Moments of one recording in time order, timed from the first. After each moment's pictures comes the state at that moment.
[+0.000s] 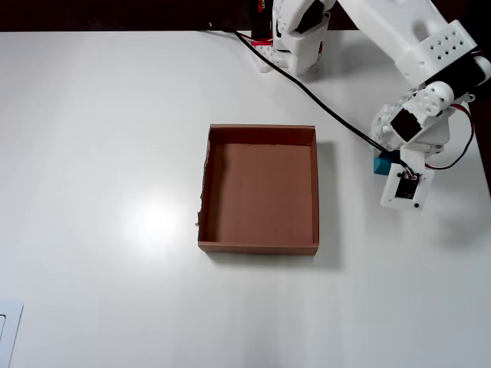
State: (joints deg) arm -37.4 72.0 88.2 68.1 -18.2
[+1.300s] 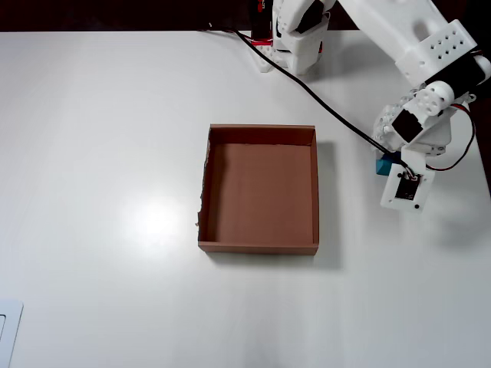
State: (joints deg) arm -37.5 72.0 88.8 66.1 -16.2
